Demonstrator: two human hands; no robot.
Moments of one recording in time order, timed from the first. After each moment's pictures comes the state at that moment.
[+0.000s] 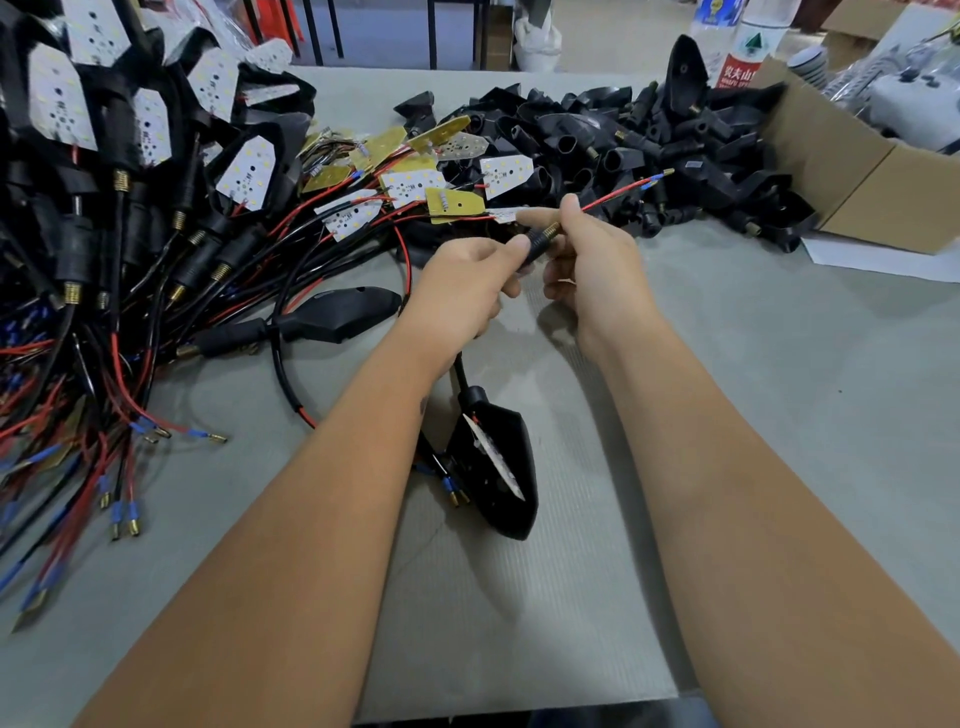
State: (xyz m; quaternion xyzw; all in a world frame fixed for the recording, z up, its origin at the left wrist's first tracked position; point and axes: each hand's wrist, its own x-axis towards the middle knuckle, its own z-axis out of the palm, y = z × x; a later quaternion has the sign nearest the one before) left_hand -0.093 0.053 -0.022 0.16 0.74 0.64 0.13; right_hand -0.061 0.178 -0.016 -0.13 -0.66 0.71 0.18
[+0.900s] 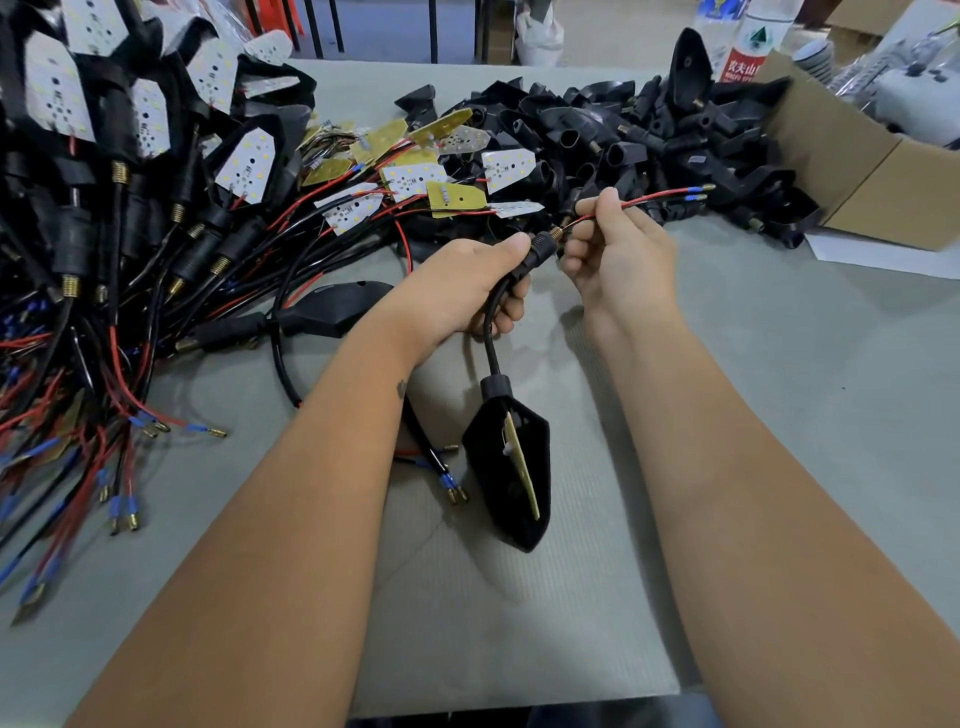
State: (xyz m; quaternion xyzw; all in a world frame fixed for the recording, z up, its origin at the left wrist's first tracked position) left_hand -0.093 0.044 -0.013 0.21 0.75 0.59 0.22; right_hand -0.065 0.185 -0.018 -0.15 -0.50 0.81 0.26
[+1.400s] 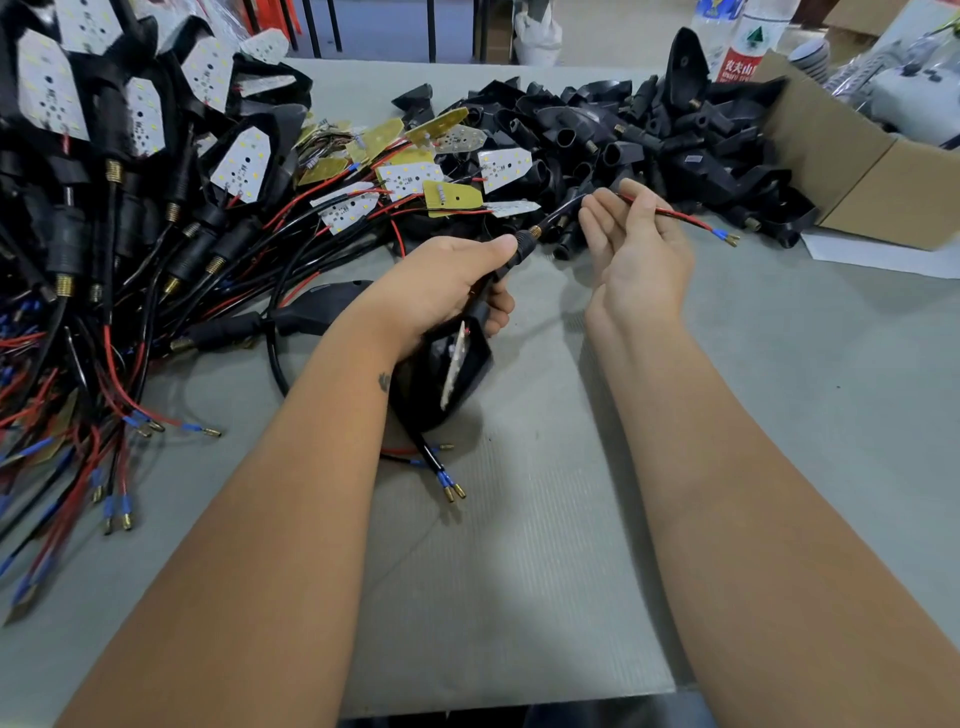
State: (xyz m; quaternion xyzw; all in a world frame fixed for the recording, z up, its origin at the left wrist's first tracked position) left_hand -0.098 0.038 -0.015 0.16 0.71 0.65 0.23; right_hand -0.071 0.187 -0.016 -0.15 -0.37 0.84 0.36
